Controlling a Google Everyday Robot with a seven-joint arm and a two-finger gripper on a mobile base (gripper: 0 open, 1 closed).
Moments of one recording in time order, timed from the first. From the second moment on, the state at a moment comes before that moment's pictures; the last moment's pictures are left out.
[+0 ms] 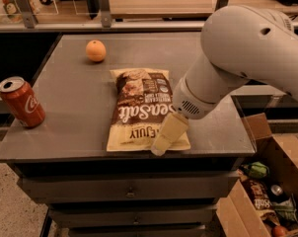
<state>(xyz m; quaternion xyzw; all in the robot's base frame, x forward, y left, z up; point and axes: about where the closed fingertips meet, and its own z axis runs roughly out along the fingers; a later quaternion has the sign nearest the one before) 0.479 -0.059 0.836 -0.52 0.83 0.08 0.19</state>
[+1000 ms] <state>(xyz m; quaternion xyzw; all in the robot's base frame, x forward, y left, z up) 0.477 -0.063 0.815 -0.50 0.84 0.10 0.17</state>
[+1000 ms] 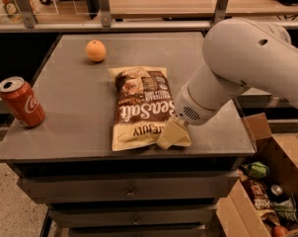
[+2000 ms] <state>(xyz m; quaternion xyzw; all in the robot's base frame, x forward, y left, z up) 0.501 -0.077 0.887 -0.52 0.83 0.06 0.21</state>
